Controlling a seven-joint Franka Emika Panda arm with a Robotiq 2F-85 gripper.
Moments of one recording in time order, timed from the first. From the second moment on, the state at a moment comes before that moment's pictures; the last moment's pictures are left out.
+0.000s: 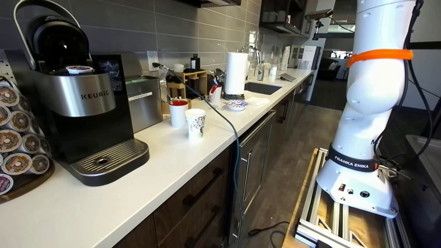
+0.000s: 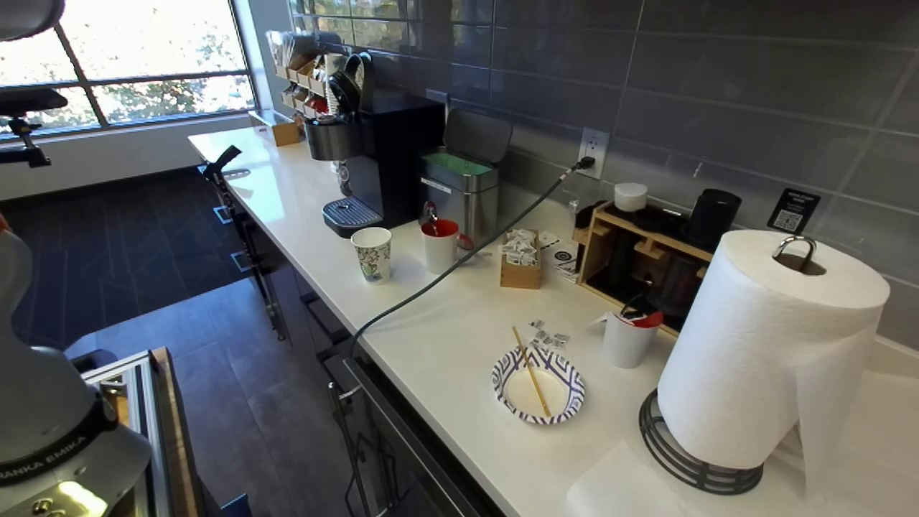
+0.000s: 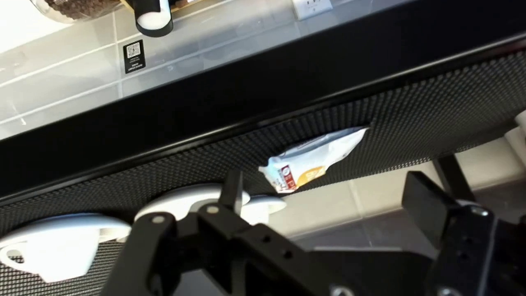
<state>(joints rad) -0.14 0.18 -0.26 -0.93 0.35 1.98 -0.06</state>
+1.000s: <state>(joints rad) -0.14 0.29 -0.27 -0.87 0.35 2.10 0.16</state>
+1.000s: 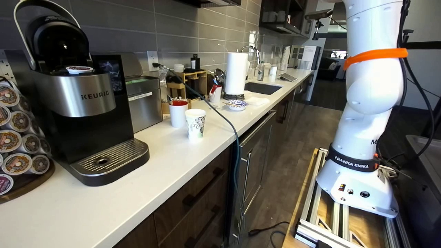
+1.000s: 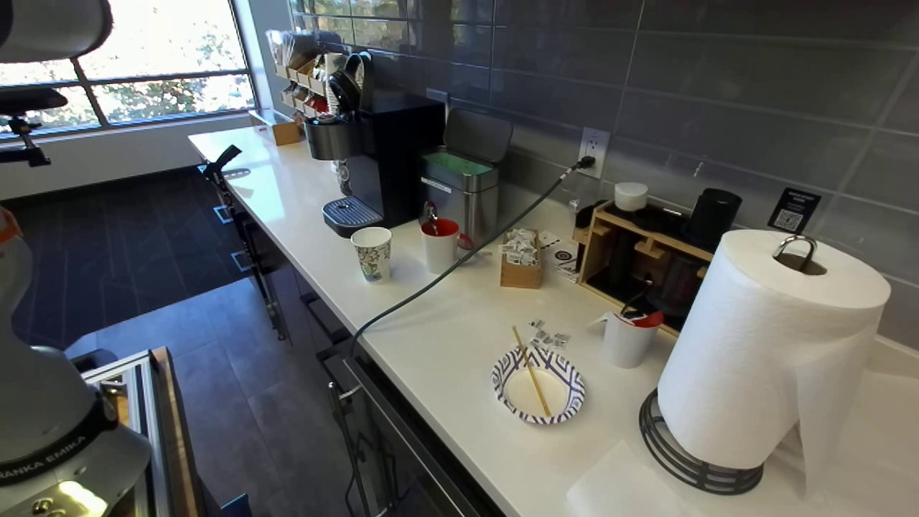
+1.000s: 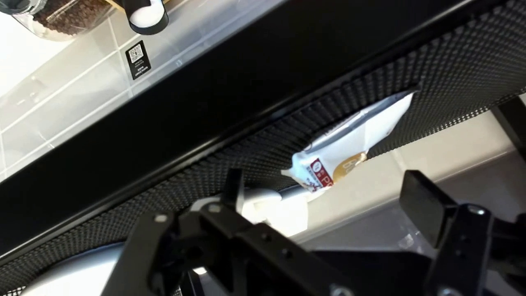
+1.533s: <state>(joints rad) -0.14 0.33 -0.27 -0.81 0.35 2.08 0.17</state>
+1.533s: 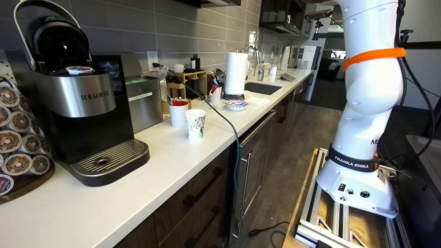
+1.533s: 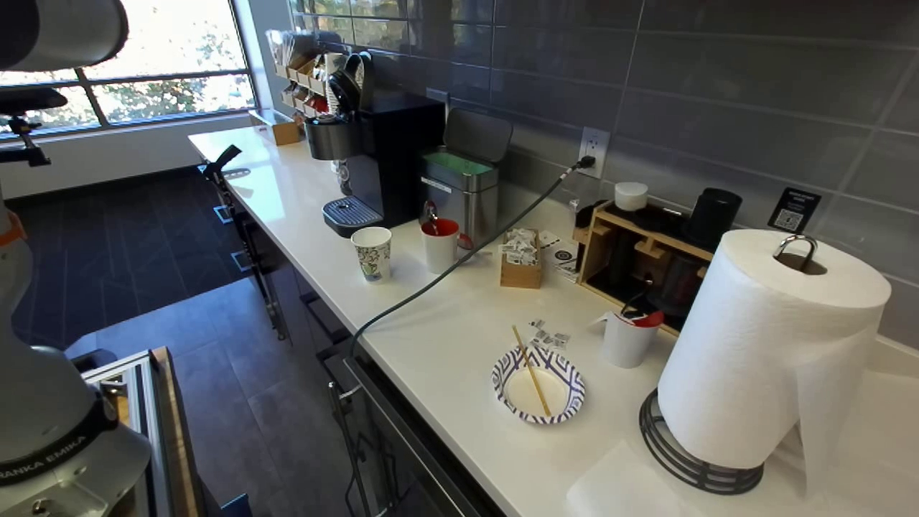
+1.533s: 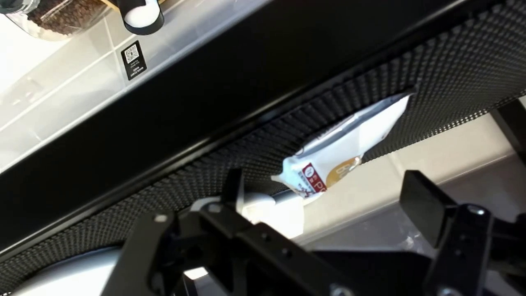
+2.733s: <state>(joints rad) -0.14 0.37 -0.26 -0.81 0.35 2.17 0.17</state>
